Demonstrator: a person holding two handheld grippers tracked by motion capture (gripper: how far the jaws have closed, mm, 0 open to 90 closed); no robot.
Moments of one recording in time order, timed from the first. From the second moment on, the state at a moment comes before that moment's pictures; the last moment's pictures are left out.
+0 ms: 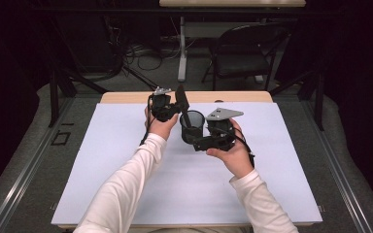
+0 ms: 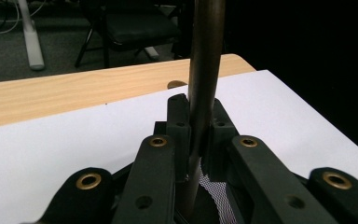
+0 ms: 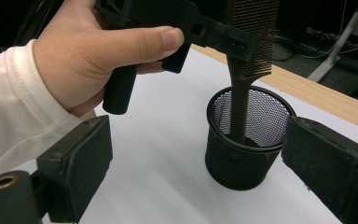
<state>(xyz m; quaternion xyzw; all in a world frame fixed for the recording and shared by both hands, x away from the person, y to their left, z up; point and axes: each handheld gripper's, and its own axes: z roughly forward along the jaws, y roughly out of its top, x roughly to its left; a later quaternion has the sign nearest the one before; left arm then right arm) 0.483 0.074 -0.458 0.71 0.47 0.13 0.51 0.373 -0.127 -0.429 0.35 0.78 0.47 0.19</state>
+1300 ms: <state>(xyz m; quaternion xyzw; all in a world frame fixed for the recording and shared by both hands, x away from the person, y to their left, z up) 0.490 0.086 -0.470 0.67 0.52 0.04 0.53 0.374 -0.126 -0.430 0.35 0.78 0.47 0.19</state>
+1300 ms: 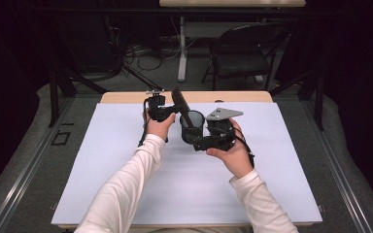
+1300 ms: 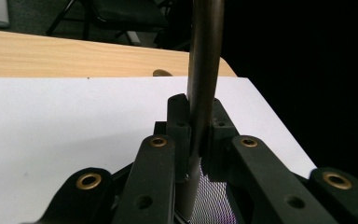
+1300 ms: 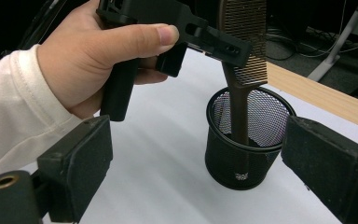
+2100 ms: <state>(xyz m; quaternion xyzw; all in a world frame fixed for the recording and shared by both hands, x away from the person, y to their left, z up) 0.493 0.090 -0.473 0.67 0.54 0.06 0.52 0.374 -0.127 -0.430 0.36 0.78 0.47 0.19</state>
